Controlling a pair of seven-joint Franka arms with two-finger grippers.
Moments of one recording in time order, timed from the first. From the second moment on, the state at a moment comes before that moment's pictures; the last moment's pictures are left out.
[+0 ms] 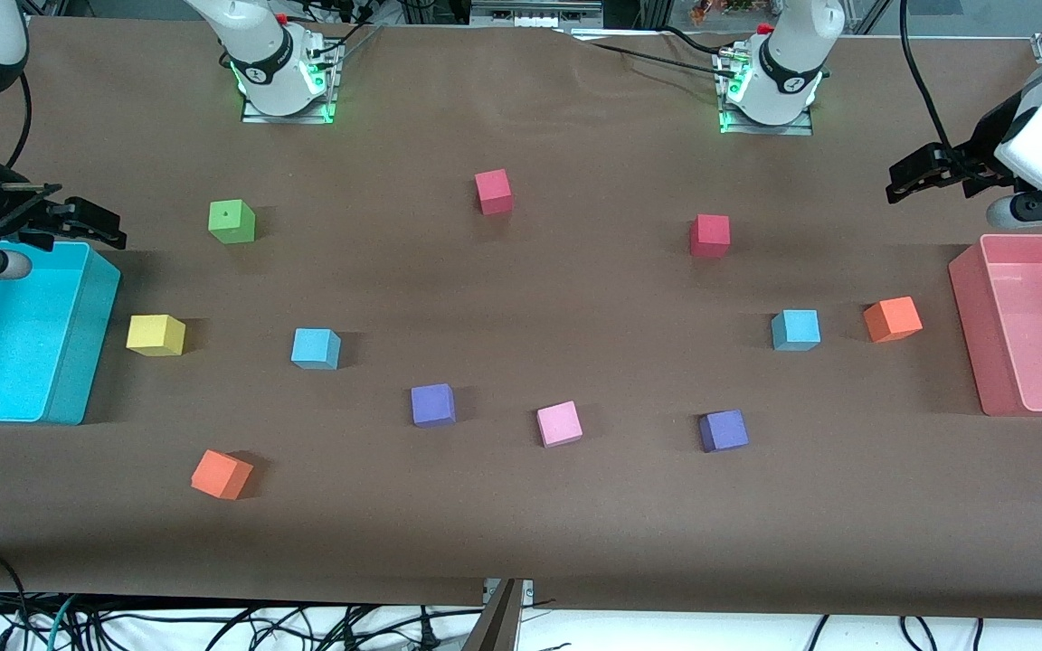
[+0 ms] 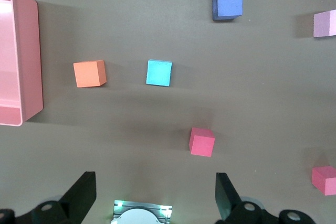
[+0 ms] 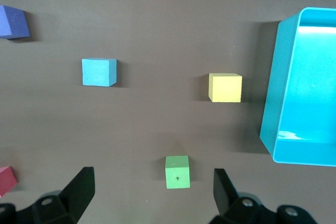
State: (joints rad) left arm -0.01 -0.03 -0.05 -1.61 -0.04 1.43 -0.19; right arm -0.04 0.06 0.02 -1.67 0.01 1.64 -0.06
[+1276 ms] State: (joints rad) left arm -0.01 -0.03 -0.05 -1.62 -0.04 1.43 -0.19; right arm 0.22 0.42 0.03 -1.73 0.01 2.11 0.13
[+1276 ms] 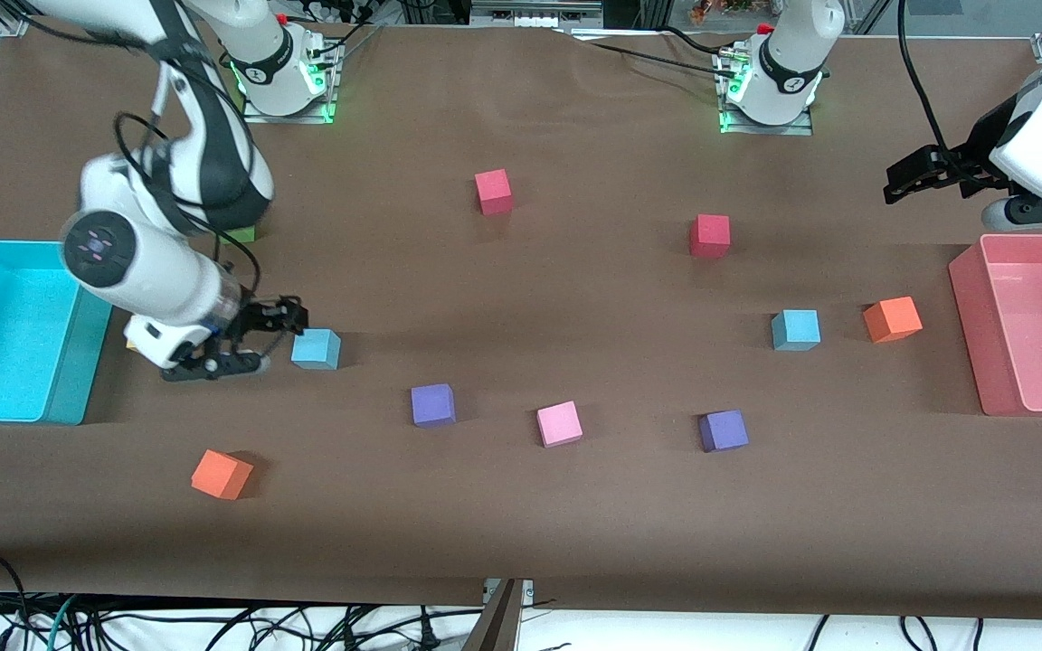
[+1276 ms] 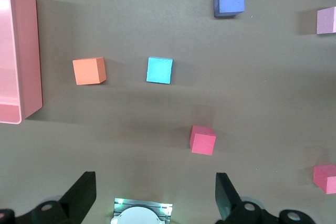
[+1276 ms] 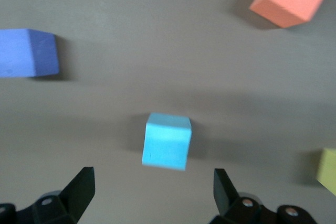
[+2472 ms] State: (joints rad) left arm -0.01 -0.03 -0.05 -1.65 -0.04 1.43 -0.19; right arm 0.23 0.54 0.02 -1.91 0.01 2.39 0.15
